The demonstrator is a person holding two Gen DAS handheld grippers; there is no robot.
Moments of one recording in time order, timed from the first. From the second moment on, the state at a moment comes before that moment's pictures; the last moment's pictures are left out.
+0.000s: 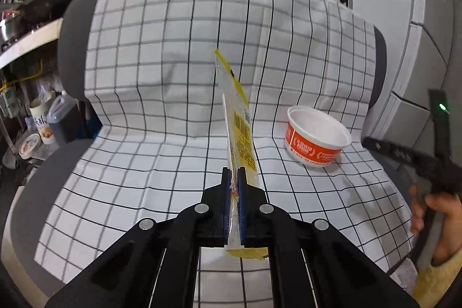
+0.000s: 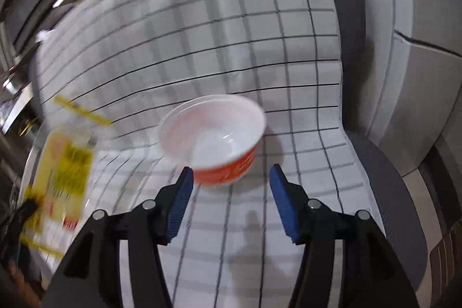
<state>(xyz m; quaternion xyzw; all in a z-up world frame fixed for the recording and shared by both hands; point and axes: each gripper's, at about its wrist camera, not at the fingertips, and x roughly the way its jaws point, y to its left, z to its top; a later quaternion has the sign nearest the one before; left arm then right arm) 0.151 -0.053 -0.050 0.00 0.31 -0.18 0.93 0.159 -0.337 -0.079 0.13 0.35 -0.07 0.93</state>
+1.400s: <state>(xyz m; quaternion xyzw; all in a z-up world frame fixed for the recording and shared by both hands) -0.048 -0.226 -0.071 0.09 0.32 -0.47 0.82 -0.223 -0.479 -0.124 0.26 0.34 -0.33 0.84</state>
